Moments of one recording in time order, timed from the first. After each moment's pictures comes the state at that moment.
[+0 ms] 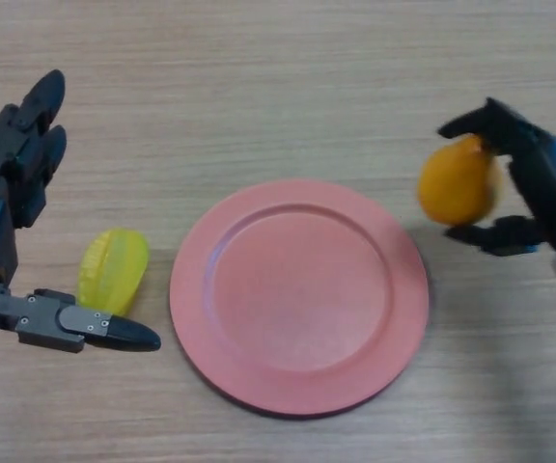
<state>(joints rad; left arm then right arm) 0.02 0.28 0.24 -0.61 -0.06 0.39 -0.26 -0.43 -0.31 0.01 0.40 -0.54 -0.33 -0.06</state>
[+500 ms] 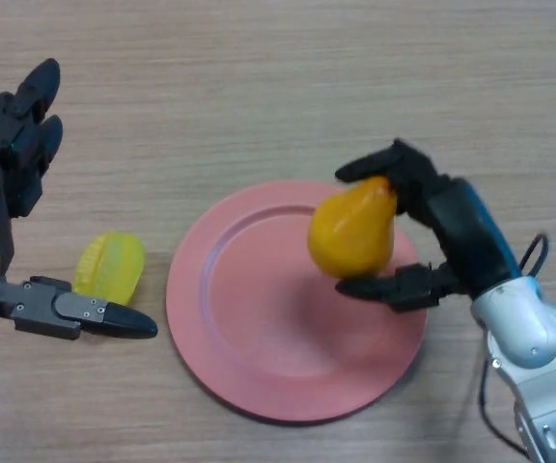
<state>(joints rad) -0.02 0.29 0.25 -0.60 -0.06 0.42 -0.27 -0.26 -0.18 0.20 0.05 -0.26 0.03 0.05</state>
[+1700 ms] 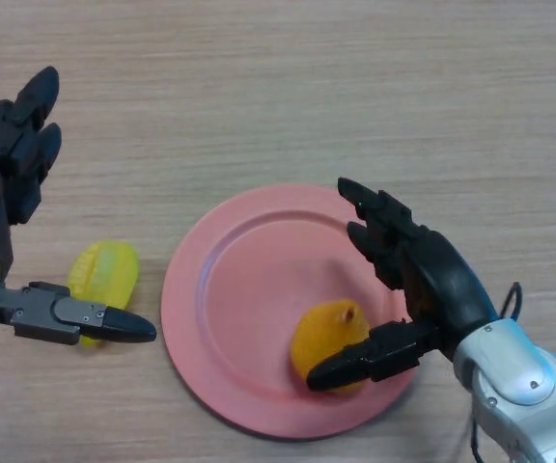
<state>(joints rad) -0.01 0.29 0.25 -0.60 -0.06 0.42 -0.27 -0.14 -0.19 0.29 -0.24 0.09 0.39 0.06</state>
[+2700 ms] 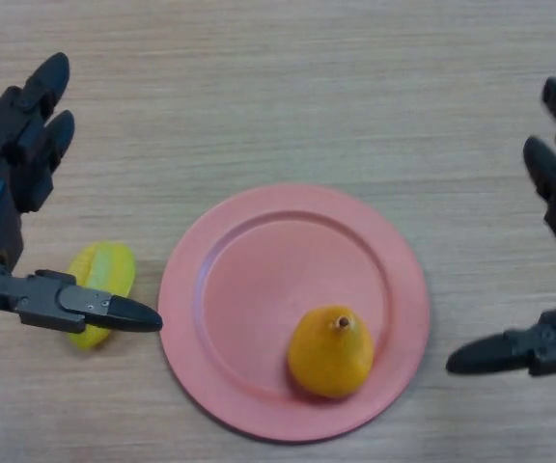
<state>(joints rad) -0.04 0.29 0.25 -0.58 -0.11 0.42 -0.27 0.09 -0.22 -0.10 -0.83 0.12 0.58 0.19</state>
